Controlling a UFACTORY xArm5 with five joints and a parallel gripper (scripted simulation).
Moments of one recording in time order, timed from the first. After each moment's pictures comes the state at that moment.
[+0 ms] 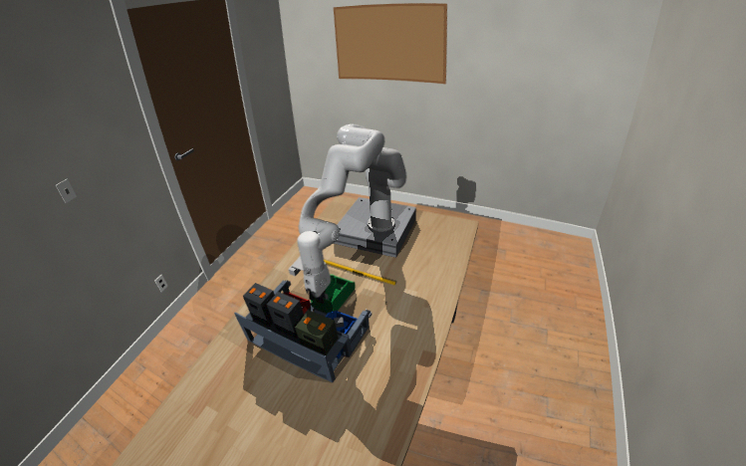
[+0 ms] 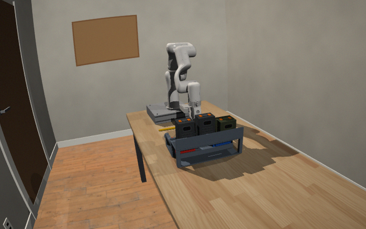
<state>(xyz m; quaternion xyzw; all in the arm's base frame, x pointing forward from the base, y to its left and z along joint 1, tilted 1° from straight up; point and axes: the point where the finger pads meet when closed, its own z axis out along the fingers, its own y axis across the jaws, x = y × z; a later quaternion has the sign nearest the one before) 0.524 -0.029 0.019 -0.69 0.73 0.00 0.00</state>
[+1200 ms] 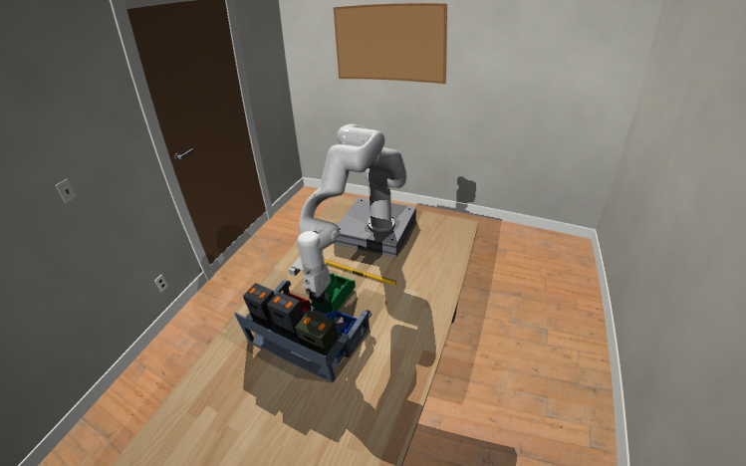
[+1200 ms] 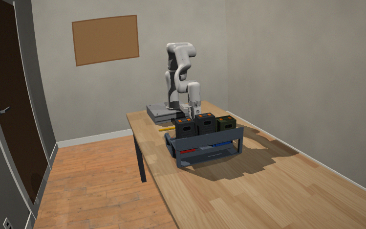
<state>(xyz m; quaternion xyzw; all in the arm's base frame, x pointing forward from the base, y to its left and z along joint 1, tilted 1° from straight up) 0.524 -0.029 0.019 -0.69 0.73 0.00 0.00</state>
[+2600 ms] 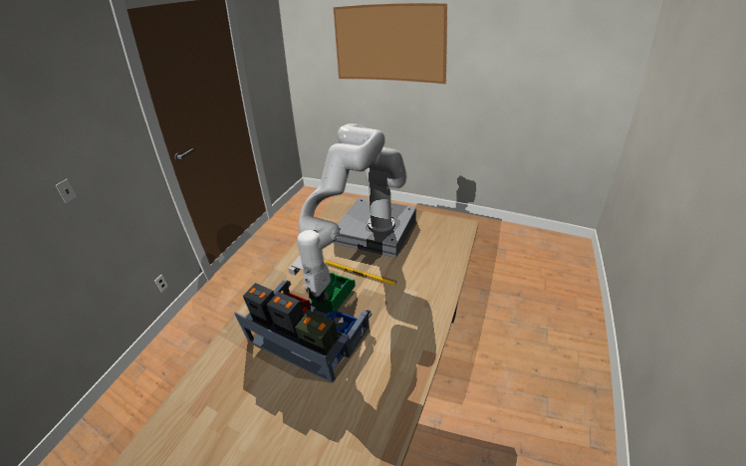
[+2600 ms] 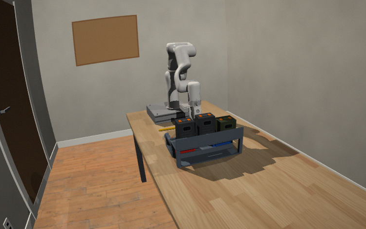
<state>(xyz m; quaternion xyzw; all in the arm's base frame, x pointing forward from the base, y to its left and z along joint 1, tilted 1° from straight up) 0.524 -0.029 0.023 -0.69 0.73 0.00 0.00</state>
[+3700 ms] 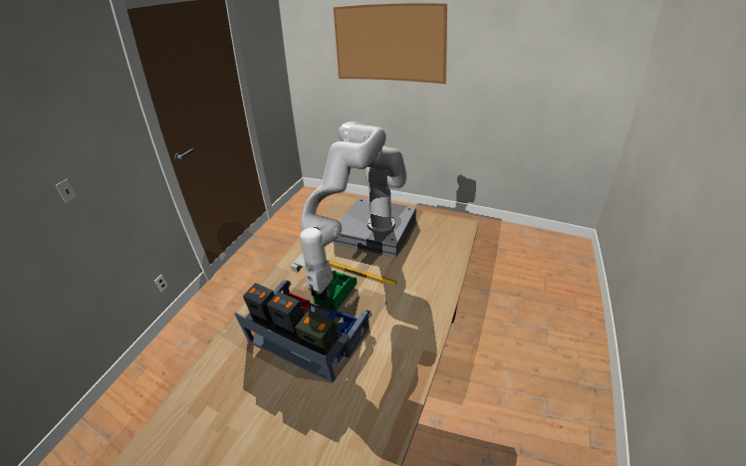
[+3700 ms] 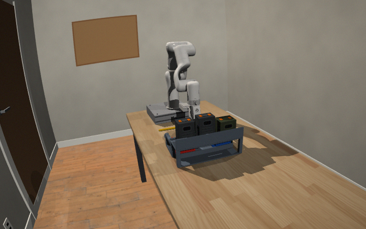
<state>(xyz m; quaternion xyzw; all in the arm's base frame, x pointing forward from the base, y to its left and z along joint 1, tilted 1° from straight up) 0.510 -0.028 0.023 -0.69 0.73 0.00 0.00</state>
